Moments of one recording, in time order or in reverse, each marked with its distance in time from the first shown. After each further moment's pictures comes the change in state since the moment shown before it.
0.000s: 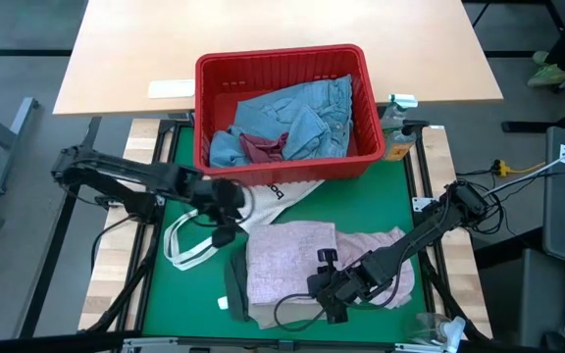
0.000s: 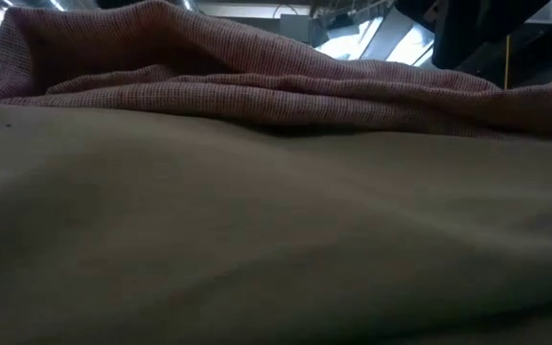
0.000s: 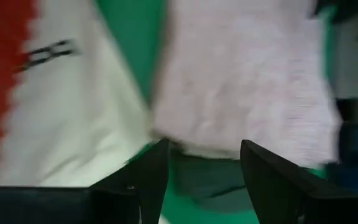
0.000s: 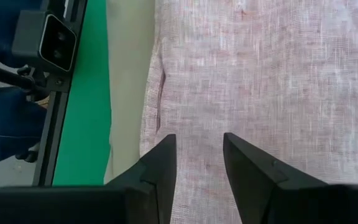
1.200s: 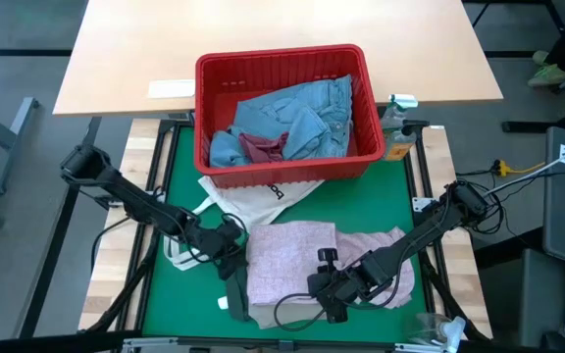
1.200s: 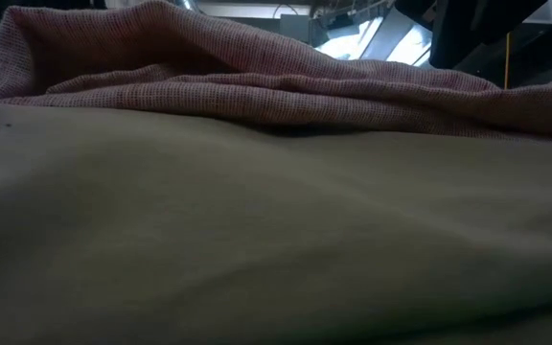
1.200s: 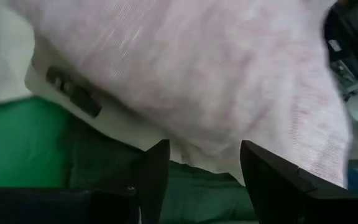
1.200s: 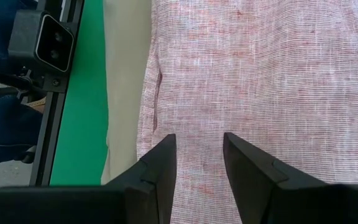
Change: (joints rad) left arm -0.298 0.114 -0.515 0.858 -0.186 -0.533; right arm 0.000 0.000 0.000 -0.003 0.010 -0.002
